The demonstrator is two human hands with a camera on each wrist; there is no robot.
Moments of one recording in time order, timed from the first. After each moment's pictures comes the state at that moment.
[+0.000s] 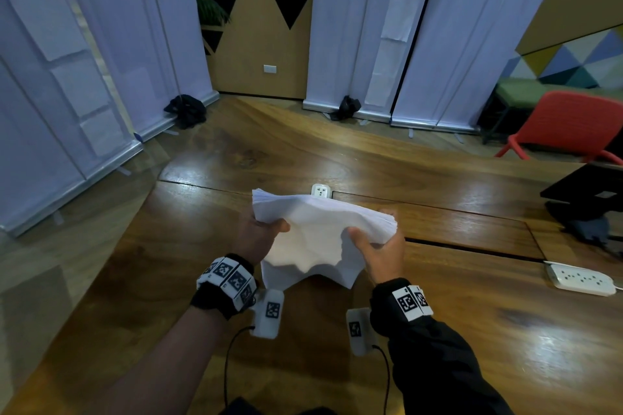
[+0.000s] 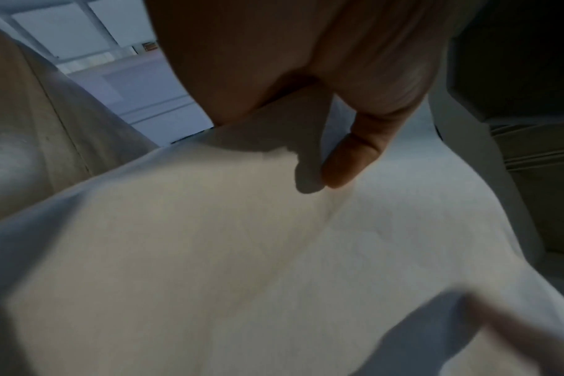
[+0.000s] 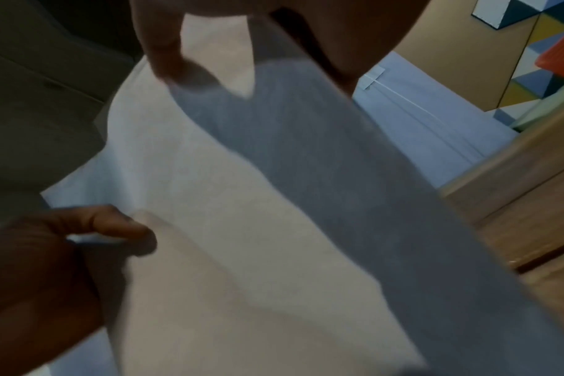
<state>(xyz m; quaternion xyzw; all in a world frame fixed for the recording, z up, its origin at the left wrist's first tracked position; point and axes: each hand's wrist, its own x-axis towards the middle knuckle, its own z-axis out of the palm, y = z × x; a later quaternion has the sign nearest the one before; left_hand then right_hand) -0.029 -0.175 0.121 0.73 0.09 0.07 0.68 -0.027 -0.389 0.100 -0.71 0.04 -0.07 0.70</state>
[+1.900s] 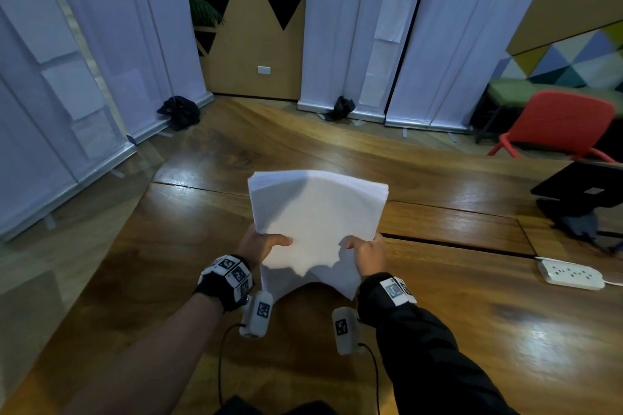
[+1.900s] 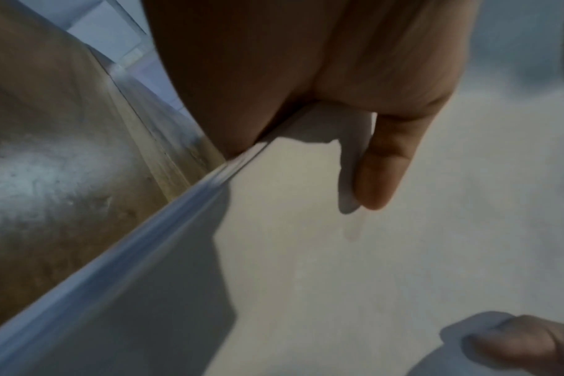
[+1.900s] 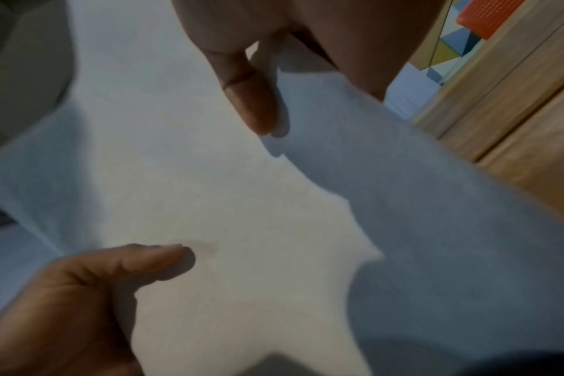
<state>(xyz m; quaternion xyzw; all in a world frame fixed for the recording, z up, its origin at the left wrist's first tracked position) -0.015 -0.175 0.079 0.69 0.14 -0.09 0.70 -0.013 -0.384 0.076 -0.68 0.16 0.02 0.71</state>
